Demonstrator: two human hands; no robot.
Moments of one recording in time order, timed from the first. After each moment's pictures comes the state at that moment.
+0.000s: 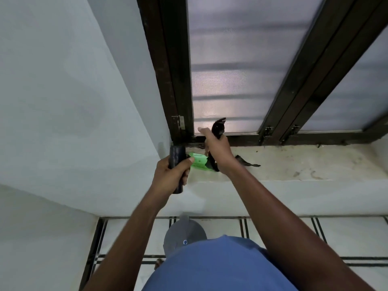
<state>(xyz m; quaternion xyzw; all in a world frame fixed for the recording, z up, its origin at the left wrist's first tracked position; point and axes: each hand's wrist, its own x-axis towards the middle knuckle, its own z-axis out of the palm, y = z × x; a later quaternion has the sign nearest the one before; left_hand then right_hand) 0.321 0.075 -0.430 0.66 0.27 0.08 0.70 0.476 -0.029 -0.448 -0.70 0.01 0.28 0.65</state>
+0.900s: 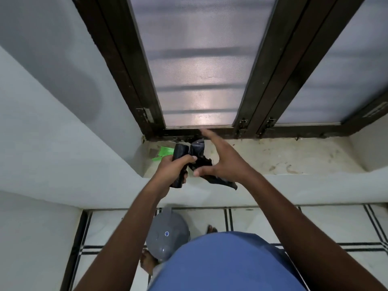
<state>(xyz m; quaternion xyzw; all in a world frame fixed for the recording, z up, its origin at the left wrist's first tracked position) 0.401 0.000 -0.477 0.63 0.35 -0.04 0.69 0.516 -0.180 -0.478 -0.82 -0.33 0.23 0.41</state>
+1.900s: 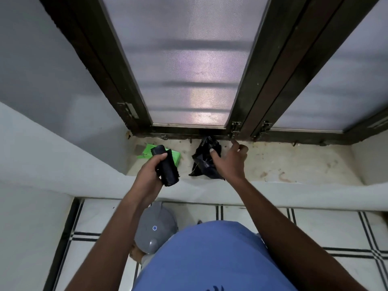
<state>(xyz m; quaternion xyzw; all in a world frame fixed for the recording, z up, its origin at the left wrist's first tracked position) 0.413 -0.009 -0.512 0.42 0.42 0.04 0.80 0.580 -0.197 -0.592 -0.92 -0.03 0.15 0.35</state>
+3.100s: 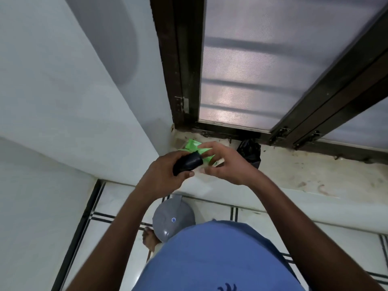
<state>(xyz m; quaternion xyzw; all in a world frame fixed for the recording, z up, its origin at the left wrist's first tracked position) 0.330 0.075 -0.471 0.89 0.23 0.00 0.39 0.506 -0.103 -0.490 -0.77 -0.37 0.36 0.39</state>
